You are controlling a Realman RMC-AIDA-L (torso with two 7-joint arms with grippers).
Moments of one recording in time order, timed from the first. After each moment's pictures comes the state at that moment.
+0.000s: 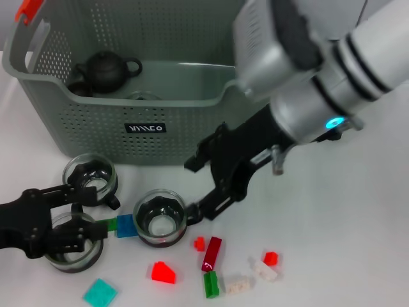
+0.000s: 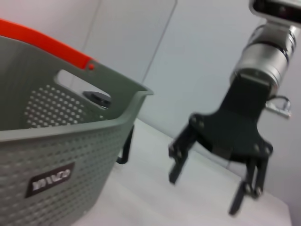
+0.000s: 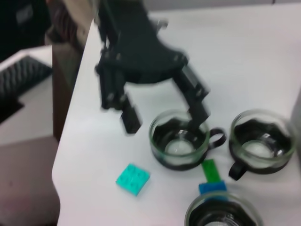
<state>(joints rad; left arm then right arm) -0.34 -2.02 -2.76 -0.72 -0.96 1.97 -1.39 0.88 2.10 -1.46 -1.12 -2.15 -1.54 2.04</state>
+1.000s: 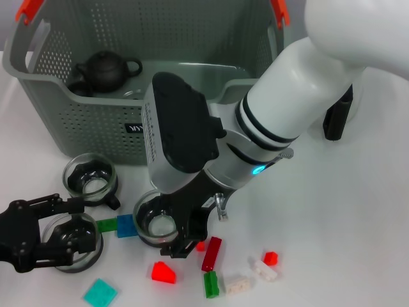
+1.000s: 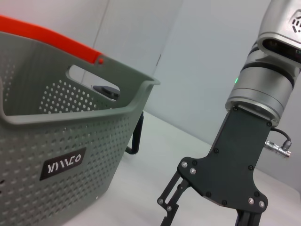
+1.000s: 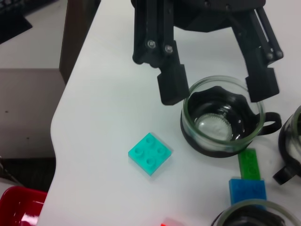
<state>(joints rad) -0.30 -2.01 -2.77 -0.73 -0.95 1.96 -1.32 1.03 2.12 -1.86 -0.98 -2.12 -1.28 2.07</state>
